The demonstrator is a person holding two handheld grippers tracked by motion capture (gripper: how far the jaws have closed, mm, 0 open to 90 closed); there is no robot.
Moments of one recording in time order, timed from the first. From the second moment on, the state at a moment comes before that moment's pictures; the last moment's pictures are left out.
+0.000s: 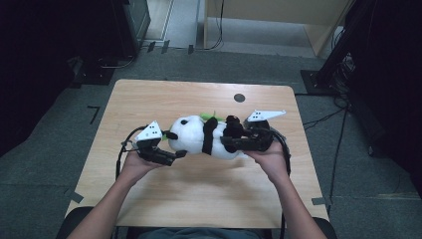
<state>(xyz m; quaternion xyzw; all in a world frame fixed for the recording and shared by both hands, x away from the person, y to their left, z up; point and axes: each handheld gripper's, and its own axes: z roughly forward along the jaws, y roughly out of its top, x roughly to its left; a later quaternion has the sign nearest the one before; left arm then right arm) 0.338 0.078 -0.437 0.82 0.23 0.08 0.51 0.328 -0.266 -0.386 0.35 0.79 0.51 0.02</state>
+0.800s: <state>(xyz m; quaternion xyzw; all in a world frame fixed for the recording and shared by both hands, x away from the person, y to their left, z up) 0.349 0.102 -0.428 0.80 0.30 0.02 0.52 0.336 -0.285 -0.396 0.37 0.75 0.55 0.05</state>
